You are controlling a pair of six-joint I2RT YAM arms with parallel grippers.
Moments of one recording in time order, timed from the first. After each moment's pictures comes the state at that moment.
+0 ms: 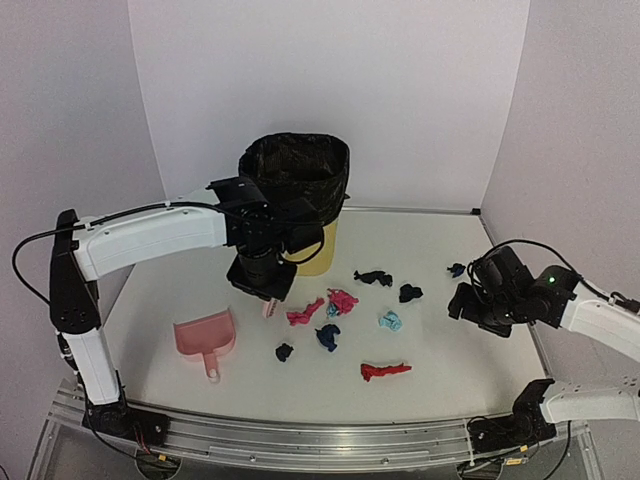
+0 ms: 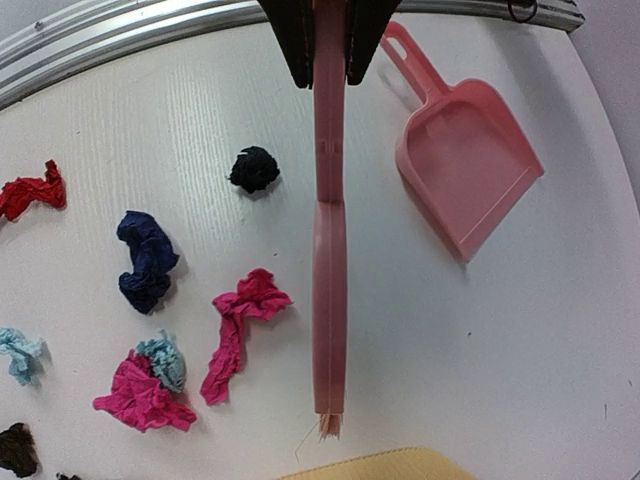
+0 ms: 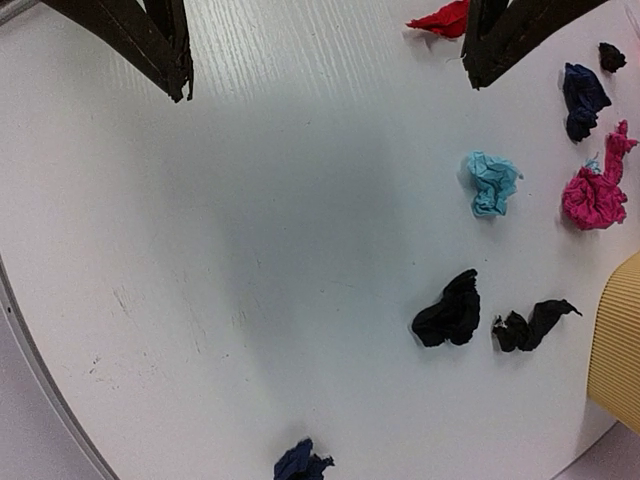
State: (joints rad) left arm -1.08 1.83 1.77 -1.34 -0.31 -0.72; right arm 0.65 0.98 0.73 -0.81 0.35 0.92
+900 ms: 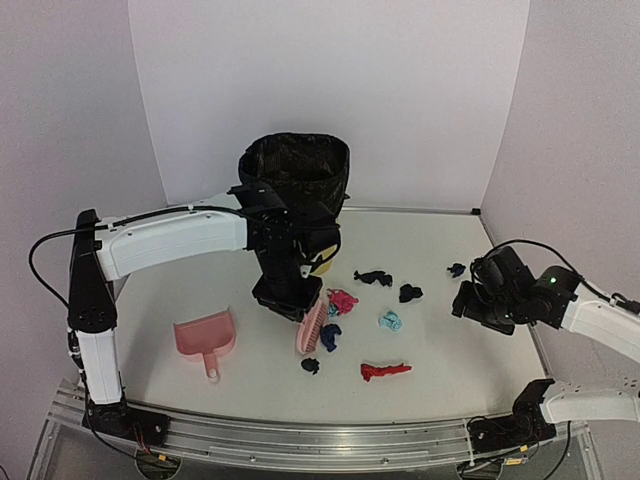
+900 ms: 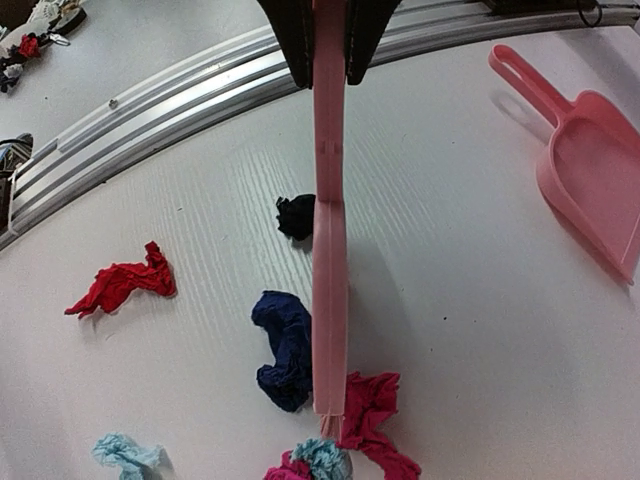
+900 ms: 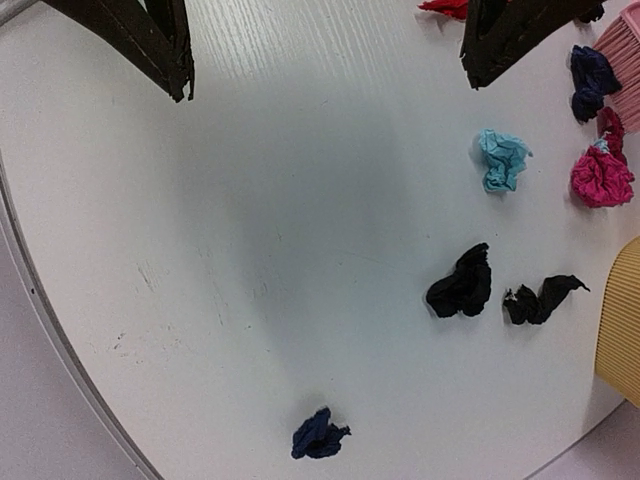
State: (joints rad) left arm -1.09 1.93 1.84 -1.29 0.03 -0.68; right arm 0.65 0.97 0.73 -0.81 0.41 0.91
